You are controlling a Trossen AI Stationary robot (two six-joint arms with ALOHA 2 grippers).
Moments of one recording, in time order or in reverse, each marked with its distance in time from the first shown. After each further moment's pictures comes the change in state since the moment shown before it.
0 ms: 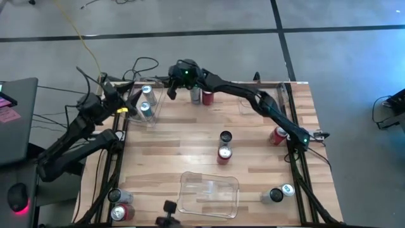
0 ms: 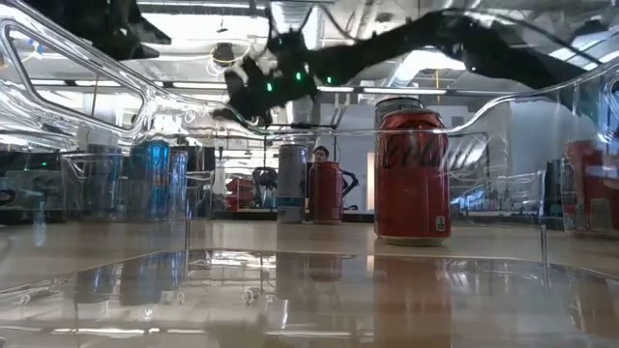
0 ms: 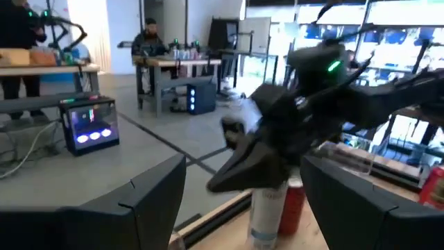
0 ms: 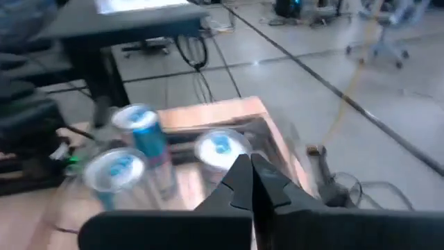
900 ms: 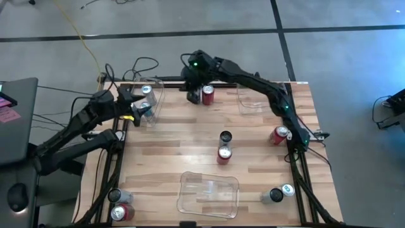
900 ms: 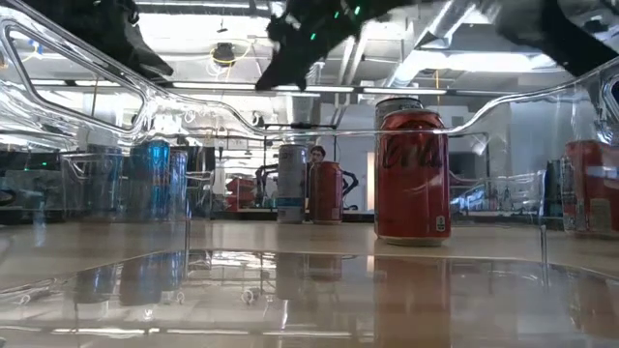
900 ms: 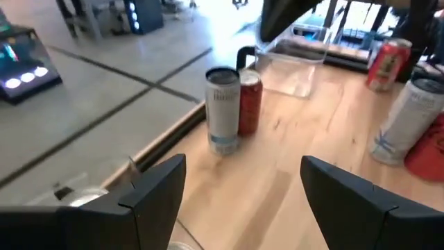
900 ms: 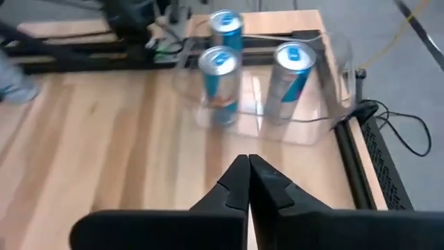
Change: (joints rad) left arm -0.079 0.129 0.081 -0.338 0.139 0.093; right arm 0.029 -0.283 0.023 -0.755 -0.085 -0.231
